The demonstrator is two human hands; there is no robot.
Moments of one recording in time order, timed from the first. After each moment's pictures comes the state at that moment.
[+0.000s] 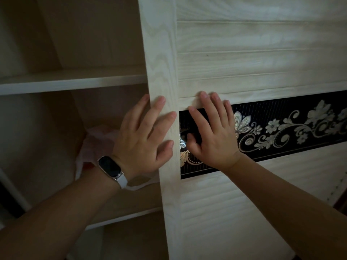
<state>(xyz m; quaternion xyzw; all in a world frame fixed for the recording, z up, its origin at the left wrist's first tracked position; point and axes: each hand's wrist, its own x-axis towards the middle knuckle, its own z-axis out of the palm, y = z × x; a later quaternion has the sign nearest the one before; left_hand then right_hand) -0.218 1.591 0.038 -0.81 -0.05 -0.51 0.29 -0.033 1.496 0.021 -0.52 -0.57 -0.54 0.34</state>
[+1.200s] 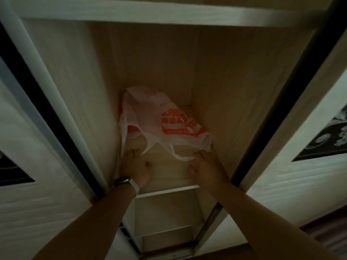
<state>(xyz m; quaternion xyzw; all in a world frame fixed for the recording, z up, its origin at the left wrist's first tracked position) -0.386 1.775 -0.208 -0.82 -0.54 -0.16 -0.11 -0.190 1.626 -0.176 -0.79 -0.58 -0.02 0.18</state>
